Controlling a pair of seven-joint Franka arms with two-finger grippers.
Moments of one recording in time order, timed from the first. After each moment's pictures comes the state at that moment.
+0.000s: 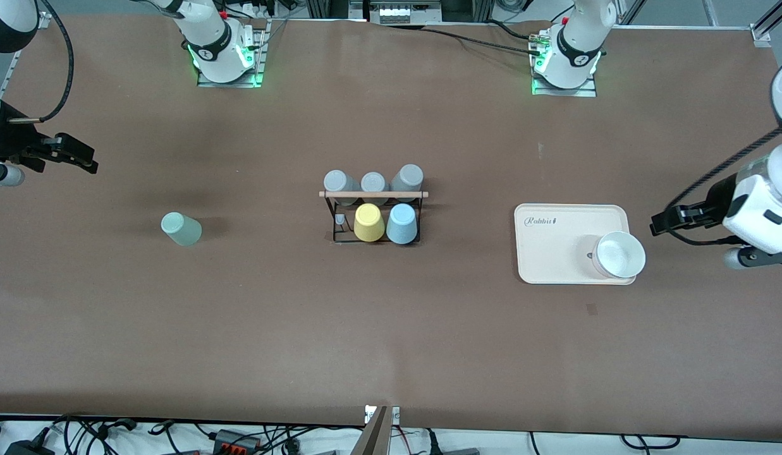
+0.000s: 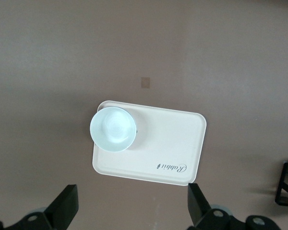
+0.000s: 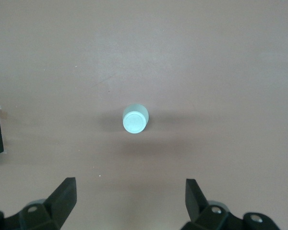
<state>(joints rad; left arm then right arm) 0.25 0.33 -0.37 -1.34 0.13 1.58 -0.26 0.00 -0.01 -0.05 -1.73 -0.03 1.71 -0.04</state>
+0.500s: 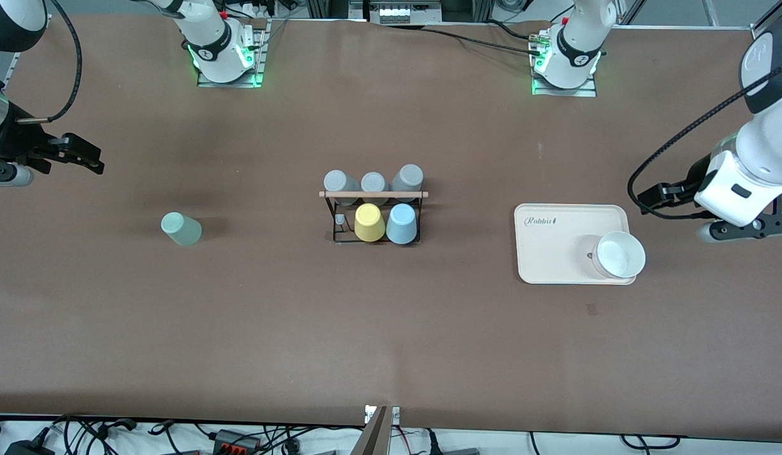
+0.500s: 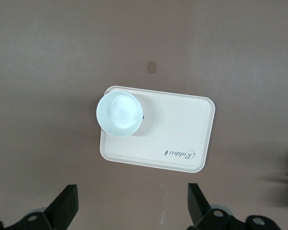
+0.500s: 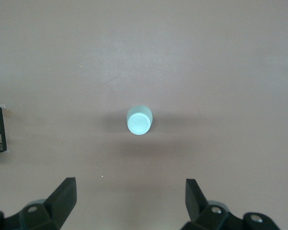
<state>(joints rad) 0.24 0.20 -0.37 -1.50 0.13 1.61 -0.27 0.02 0.00 -0.05 -1.73 -0.03 1.71 -0.04</state>
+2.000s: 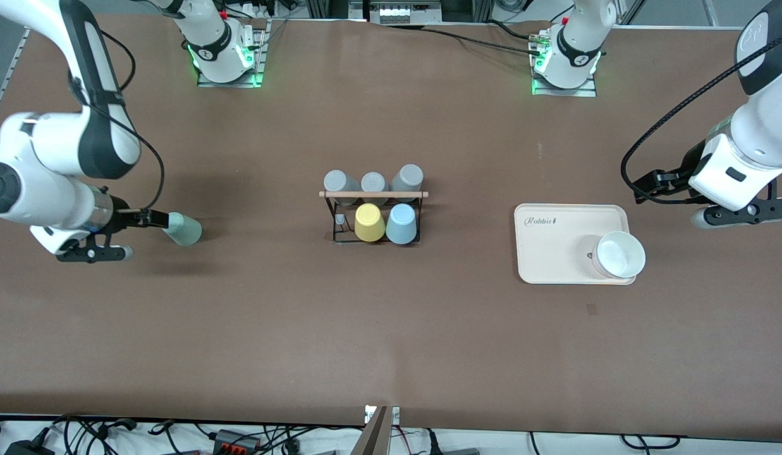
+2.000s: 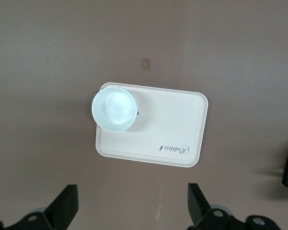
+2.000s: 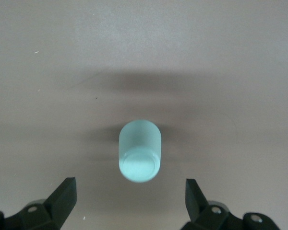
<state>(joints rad) 0.24 0.17 -0.38 -1.52 0.11 1.61 -0.27 0.04 0.36 -0.06 -1.81 -0.03 2.00 -0.04</state>
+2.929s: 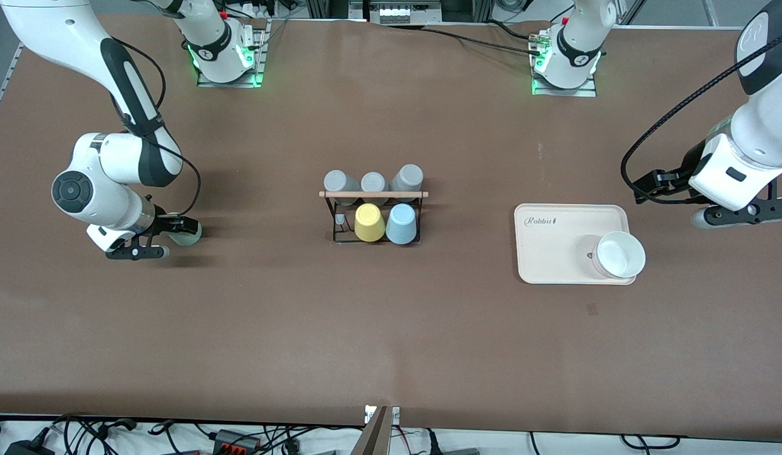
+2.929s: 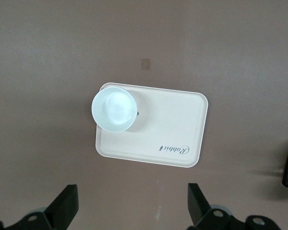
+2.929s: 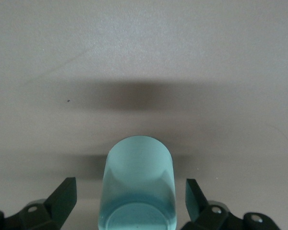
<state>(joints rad) 0.24 0.17 -0.38 -1.52 0.11 1.61 -0.27 0.03 0.41 -0.06 -2.06 -0.03 2.37 -0.04</state>
